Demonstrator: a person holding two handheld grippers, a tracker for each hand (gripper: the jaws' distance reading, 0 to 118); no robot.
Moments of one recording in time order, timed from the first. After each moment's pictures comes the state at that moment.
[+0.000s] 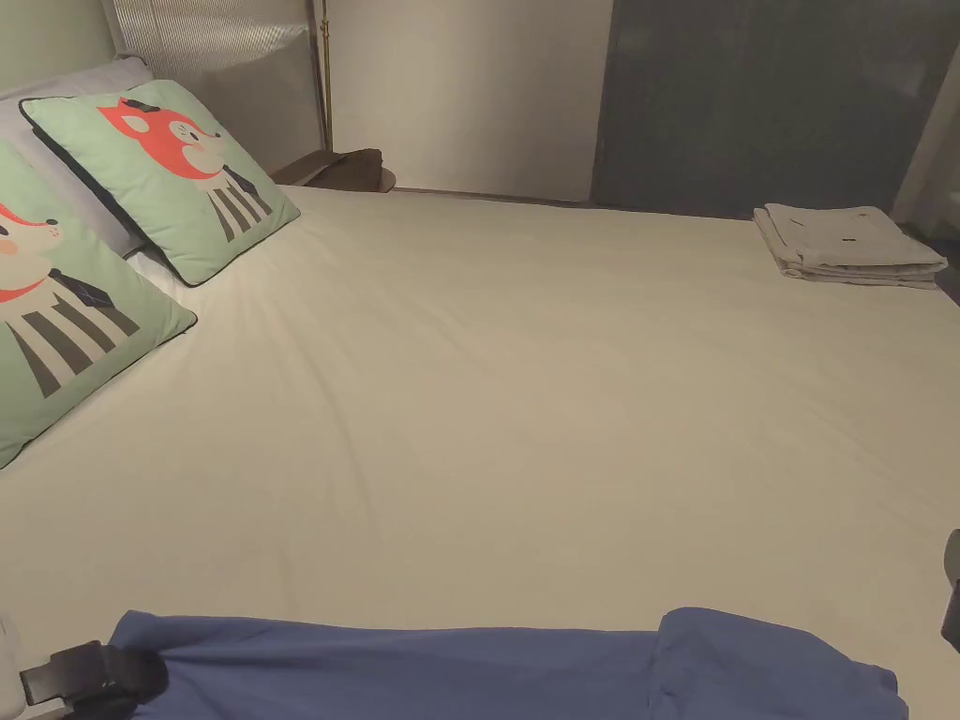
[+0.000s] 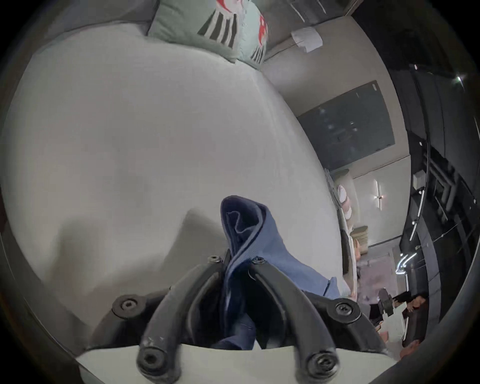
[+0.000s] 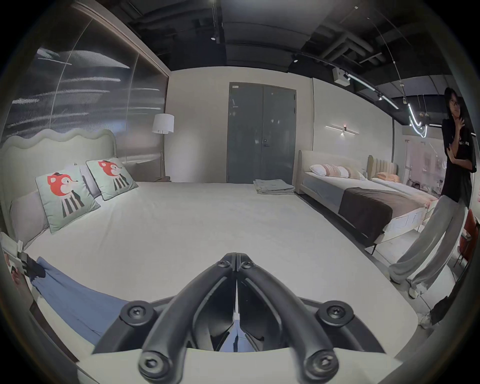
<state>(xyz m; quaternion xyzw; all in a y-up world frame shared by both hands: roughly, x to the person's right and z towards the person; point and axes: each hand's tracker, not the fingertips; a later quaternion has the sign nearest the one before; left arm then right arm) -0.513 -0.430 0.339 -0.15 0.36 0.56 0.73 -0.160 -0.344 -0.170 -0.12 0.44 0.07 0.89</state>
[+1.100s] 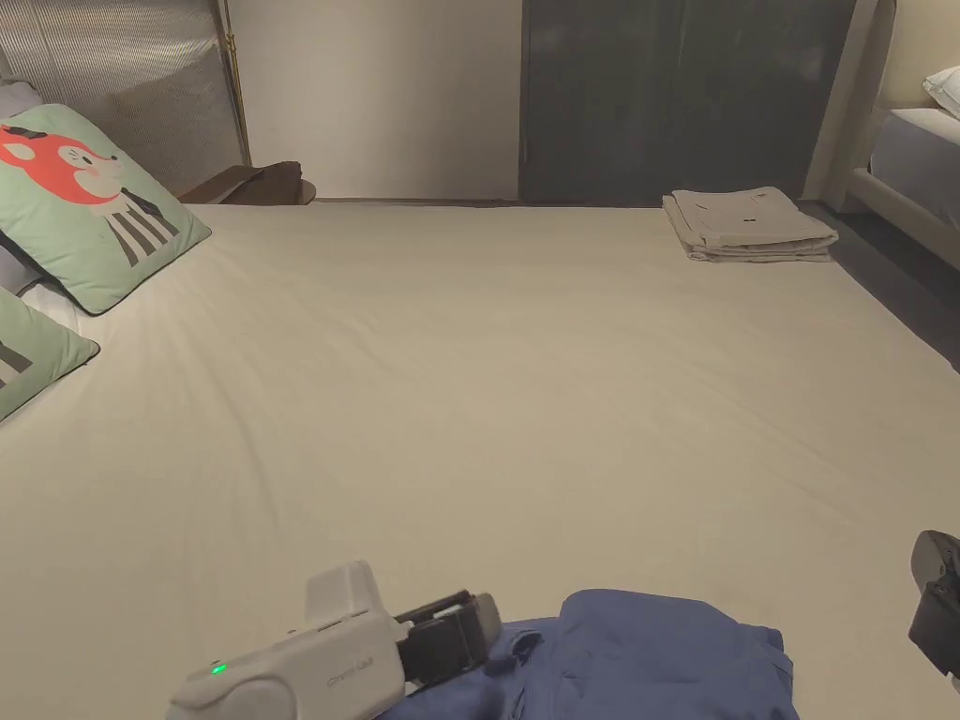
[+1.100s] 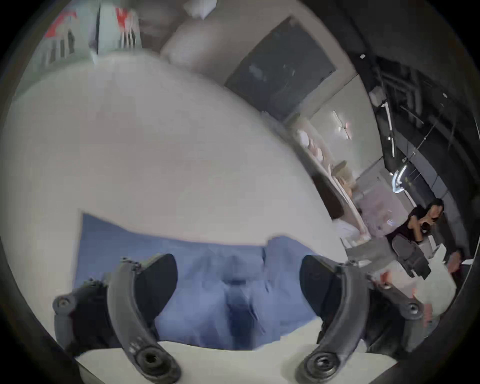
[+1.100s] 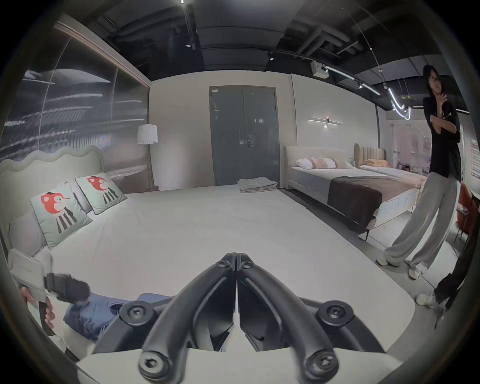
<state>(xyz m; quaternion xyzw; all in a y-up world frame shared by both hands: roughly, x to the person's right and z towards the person) -0.394 -0.428 0.076 -0.17 0.29 0.37 0.87 -0.096 -0.361 -0.206 -0.13 0.41 0.02 0.90</state>
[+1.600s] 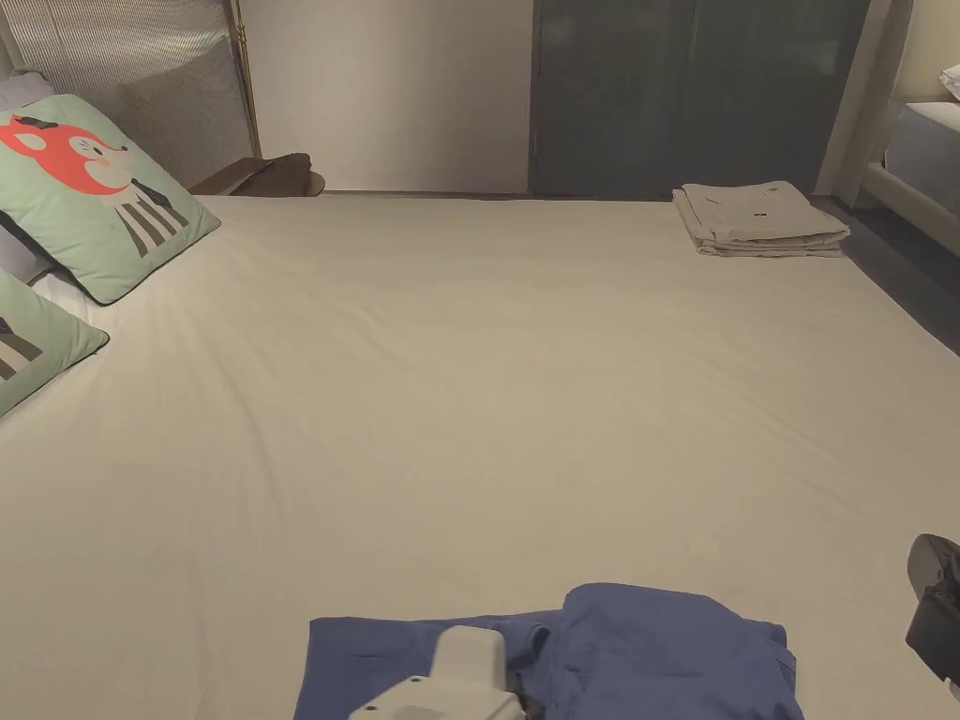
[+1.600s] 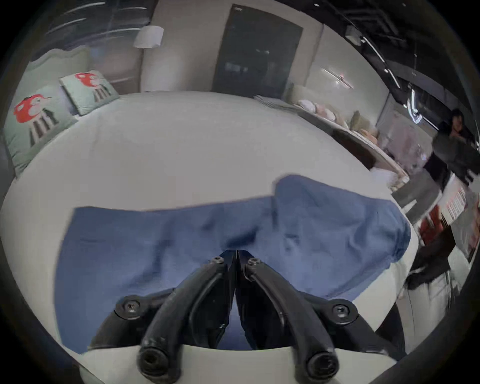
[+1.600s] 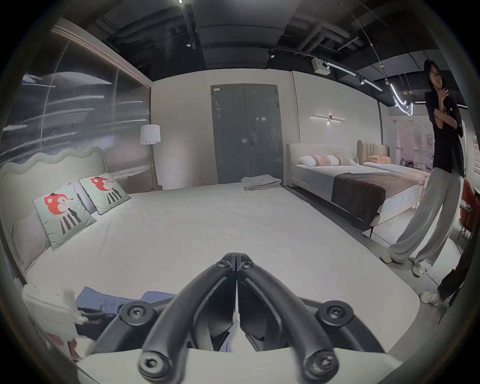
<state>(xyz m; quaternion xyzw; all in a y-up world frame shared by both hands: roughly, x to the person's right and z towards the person) -0.316 -0.488 0.001 -0.32 0.27 0.22 0.88 -0.095 -0.363 -0.201 -0.14 0.42 0.02 0.90</state>
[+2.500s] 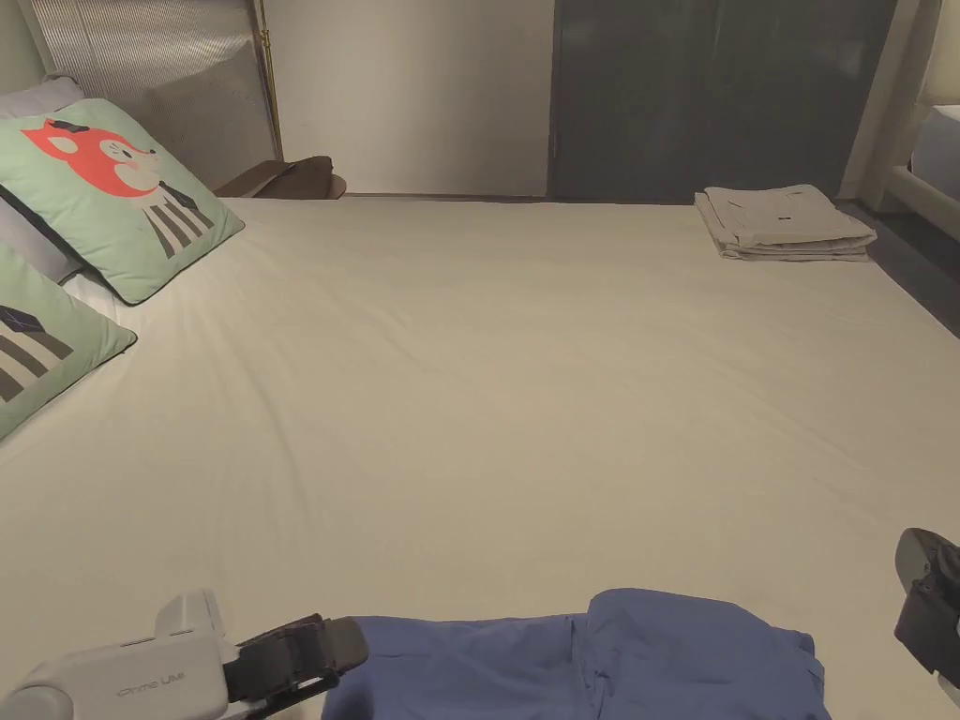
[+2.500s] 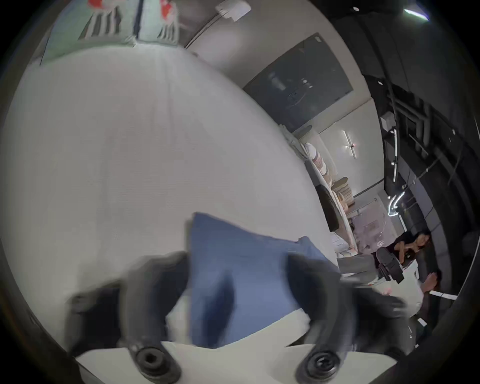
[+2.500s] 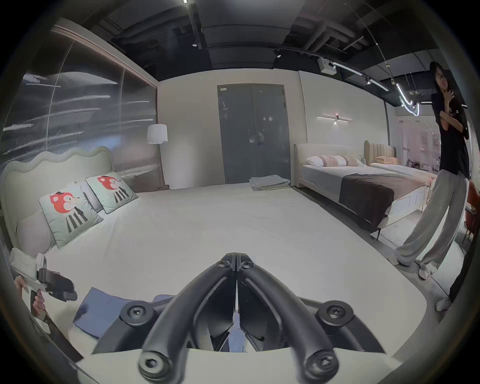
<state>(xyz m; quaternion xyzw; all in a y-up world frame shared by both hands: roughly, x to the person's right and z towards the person) -0.484 -0.460 0.198 -0.21 0.23 0.51 0.80 -0.117 -0.361 -0.190 -0.14 0.44 0.02 0.89</state>
